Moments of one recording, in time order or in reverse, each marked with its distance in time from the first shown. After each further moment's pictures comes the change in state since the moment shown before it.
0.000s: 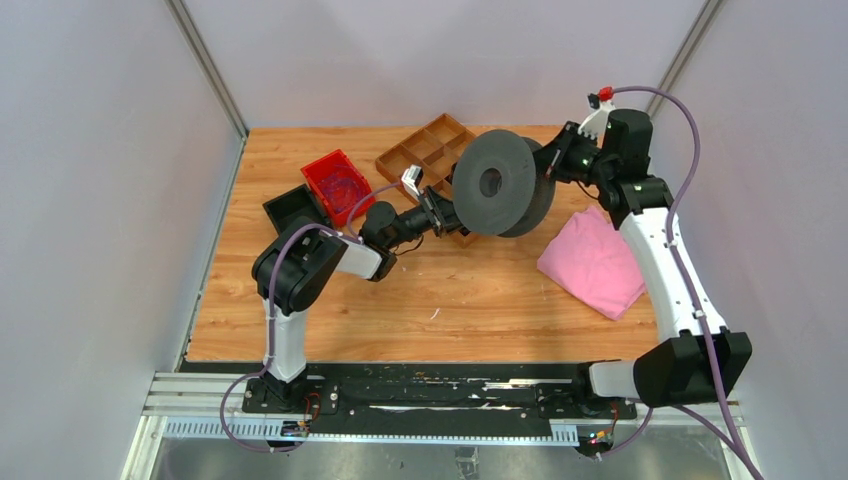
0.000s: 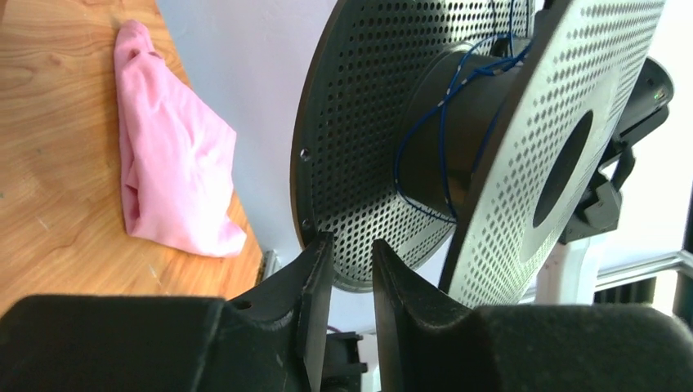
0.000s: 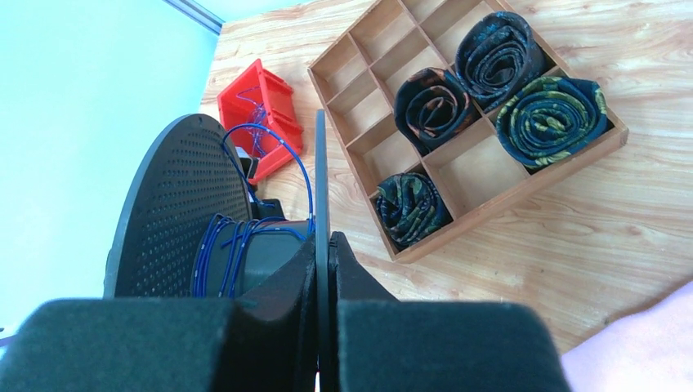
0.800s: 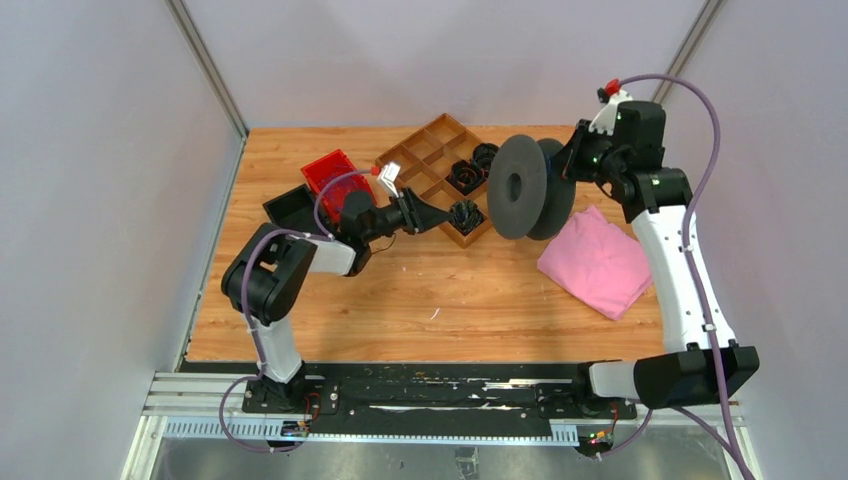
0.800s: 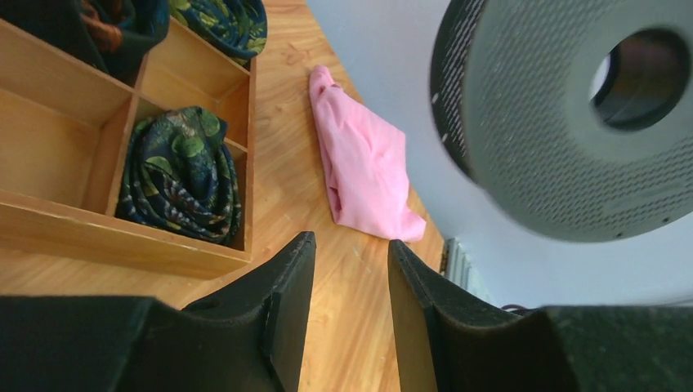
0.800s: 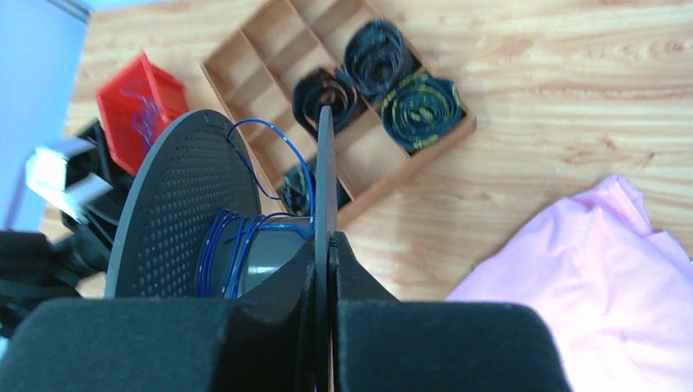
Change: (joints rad) left arm 0.143 -0.127 -0.093 -0.266 0.066 0.571; right arm -0.008 0.012 0.220 -0.295 0.232 -0.191
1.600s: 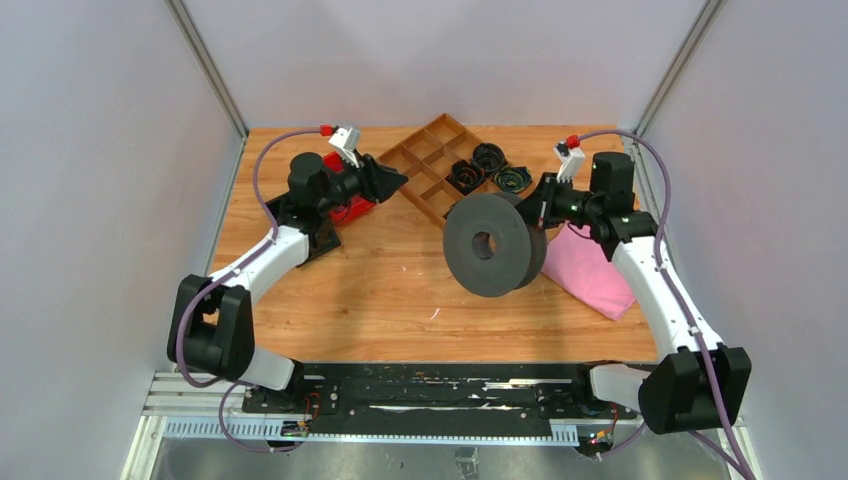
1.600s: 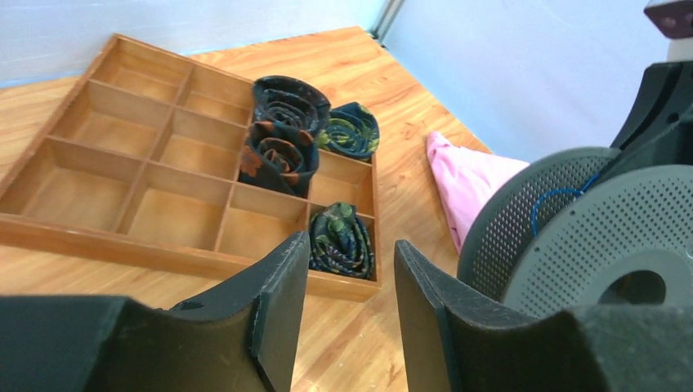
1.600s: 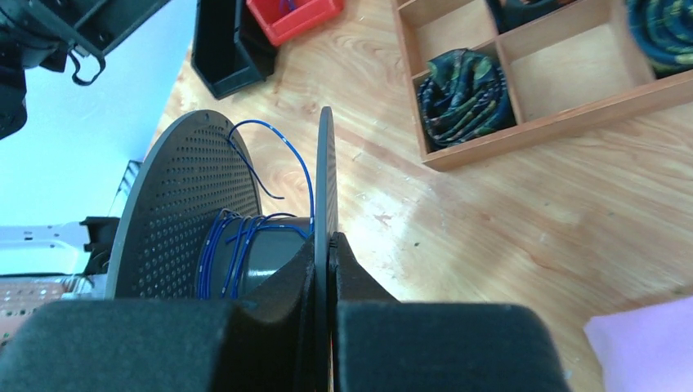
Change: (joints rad) left arm 0.194 -0.397 0.126 -0.570 0.002 0.535; right arm 0.019 -0.126 -0.486 0.265 -0.476 -0.022
